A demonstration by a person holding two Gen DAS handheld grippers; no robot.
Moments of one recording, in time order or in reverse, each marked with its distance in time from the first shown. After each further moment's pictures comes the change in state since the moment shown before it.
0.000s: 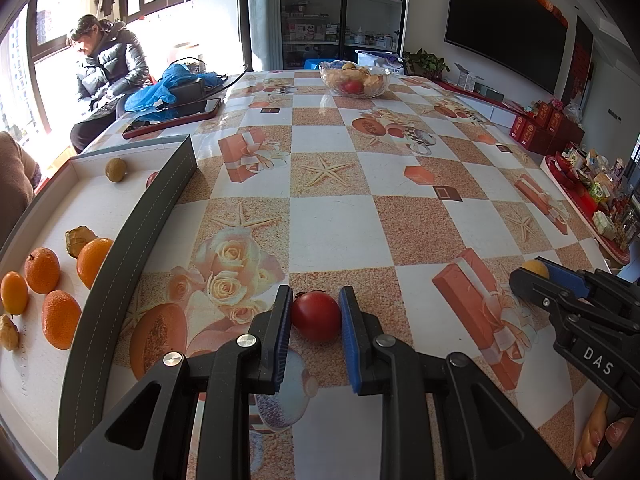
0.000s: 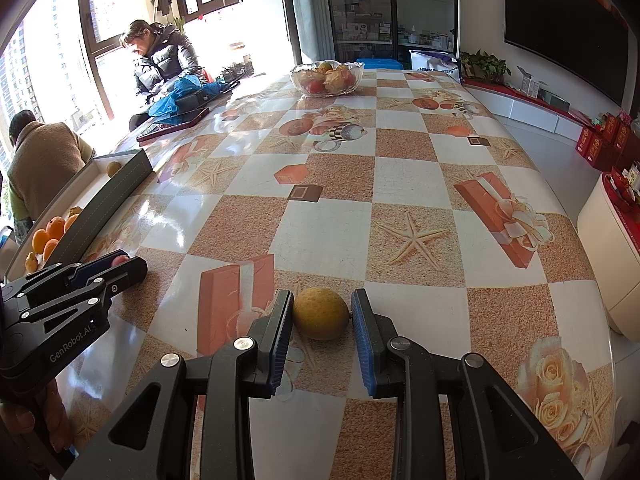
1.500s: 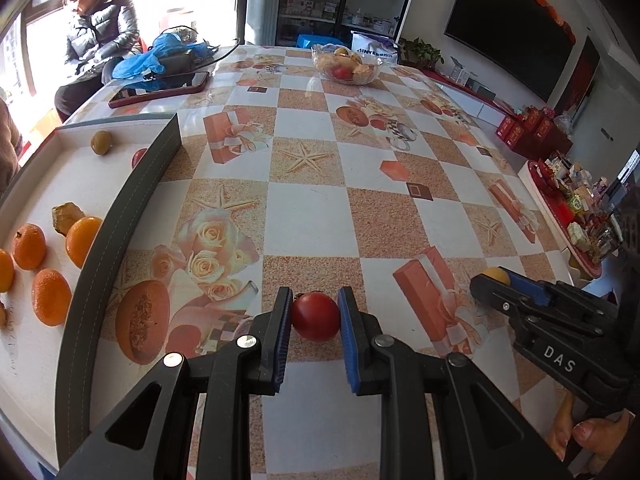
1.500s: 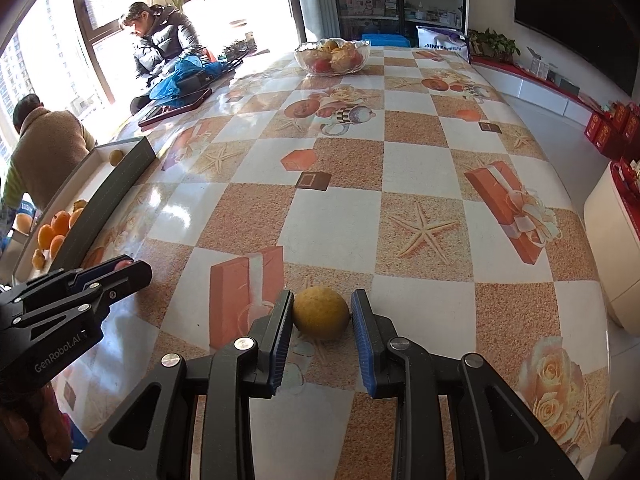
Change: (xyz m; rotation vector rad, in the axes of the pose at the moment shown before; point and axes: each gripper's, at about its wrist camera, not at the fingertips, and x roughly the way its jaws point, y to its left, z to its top) left arm -0.019 0.005 0.011 -0.092 0.110 -0.132; right arm 0.000 -0.010 0.013 0.035 0.121 0.047
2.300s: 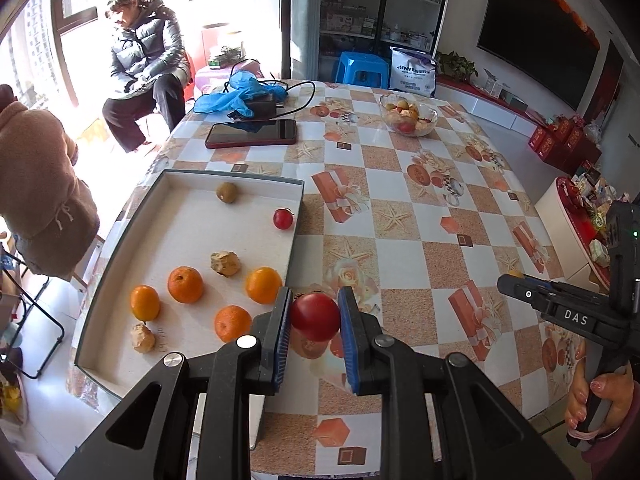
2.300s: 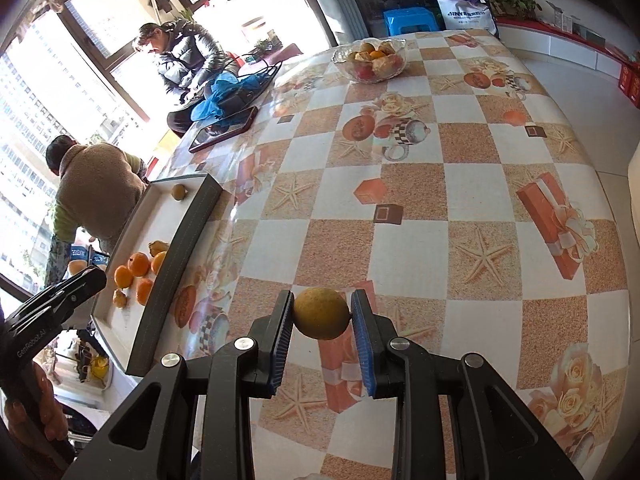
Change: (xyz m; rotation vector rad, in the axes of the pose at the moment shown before) left arm -0.113 0.072 0.043 -0.020 -0.013 0.158; right arm -0.032 0.027 0.046 0.069 0.080 0.212
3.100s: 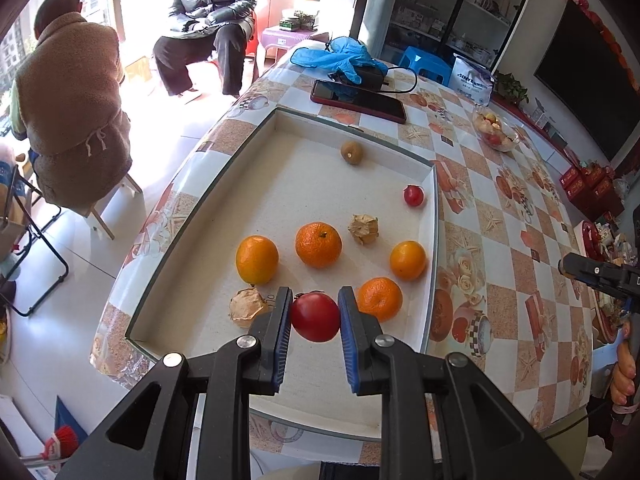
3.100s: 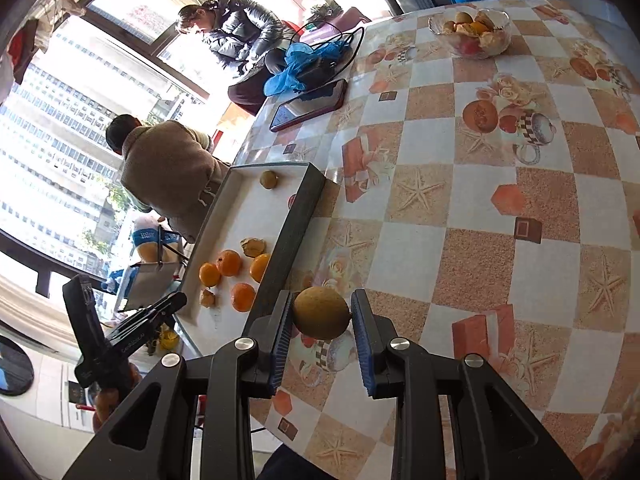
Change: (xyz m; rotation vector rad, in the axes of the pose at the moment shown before) left arm 0.021 0.124 -0.027 -0.196 0.075 0.041; right arm 0.029 0.070 0.043 -0.031 0.147 0.223
